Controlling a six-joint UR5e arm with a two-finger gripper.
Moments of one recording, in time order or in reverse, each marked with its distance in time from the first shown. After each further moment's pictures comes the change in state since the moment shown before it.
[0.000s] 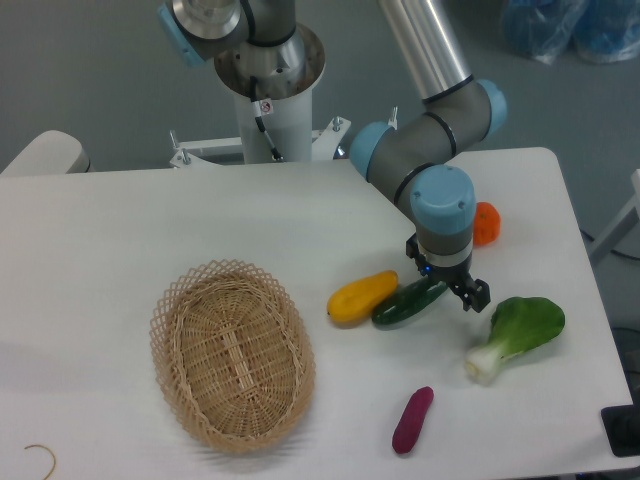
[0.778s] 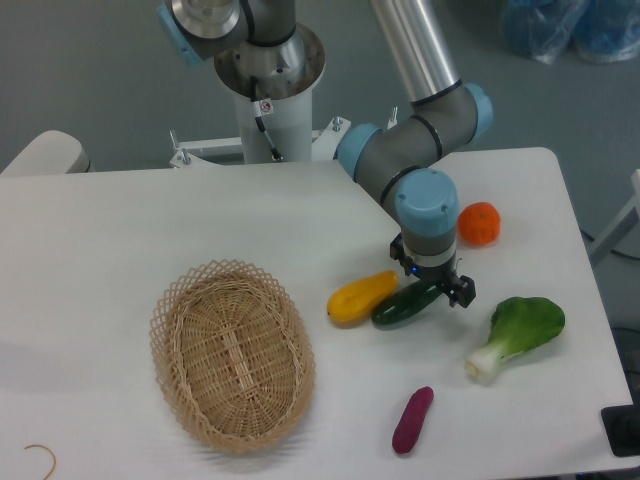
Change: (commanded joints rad) arm -0.029 -0.011 -0.015 0.000 0.000 -0.123
